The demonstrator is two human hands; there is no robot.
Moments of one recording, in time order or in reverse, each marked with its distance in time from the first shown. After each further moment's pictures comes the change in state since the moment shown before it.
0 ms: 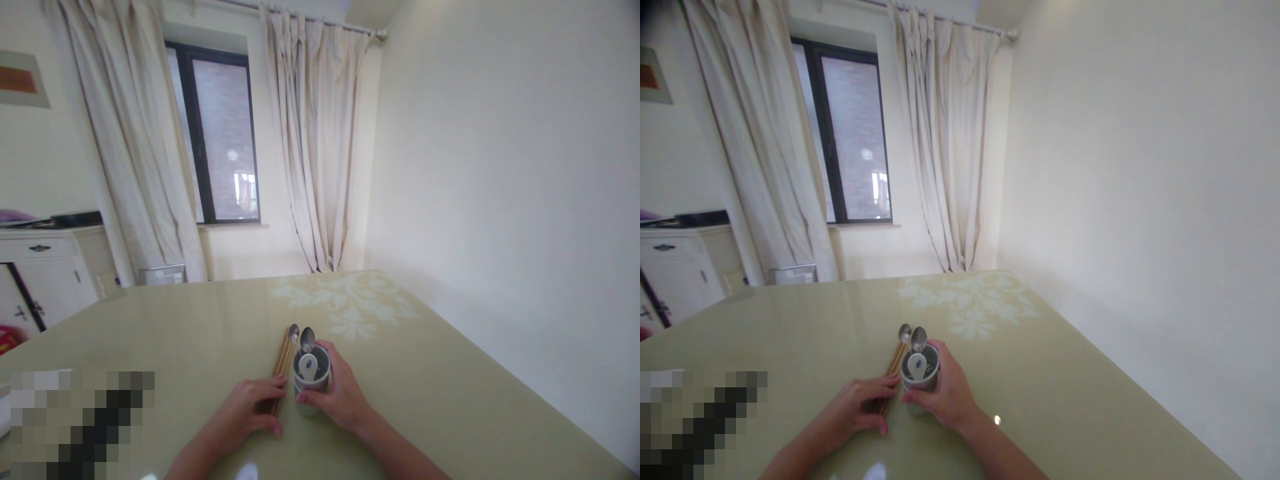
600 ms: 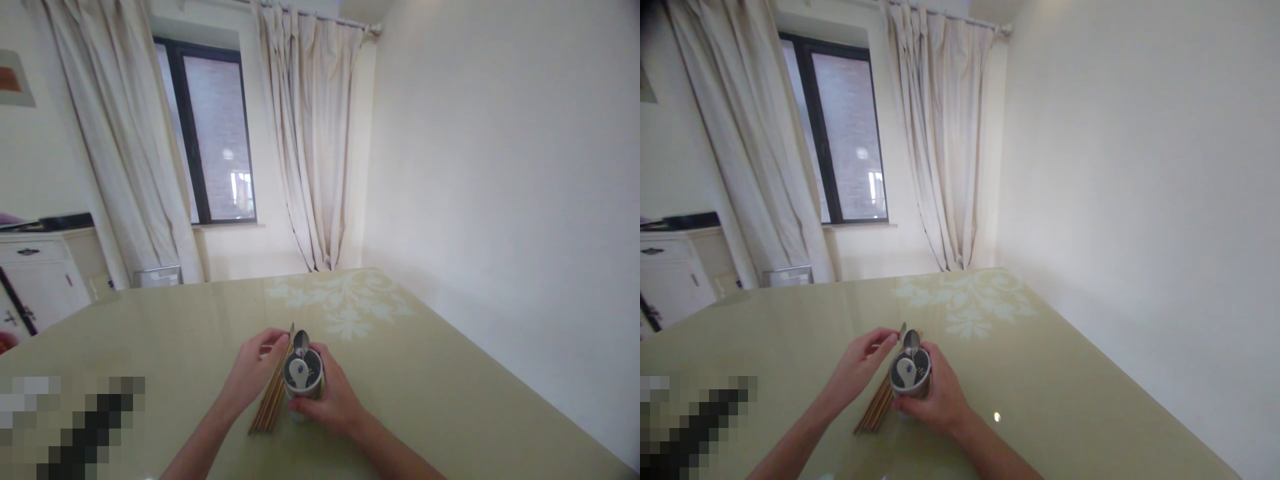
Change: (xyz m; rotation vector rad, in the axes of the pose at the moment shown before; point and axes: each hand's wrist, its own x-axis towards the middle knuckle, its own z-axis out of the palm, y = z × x) left_hand 0.050 0.086 -0.024 -0.217 0.480 -0.132; right_hand -0.001 -0.001 0.005 0.064 -0.027 -0.035
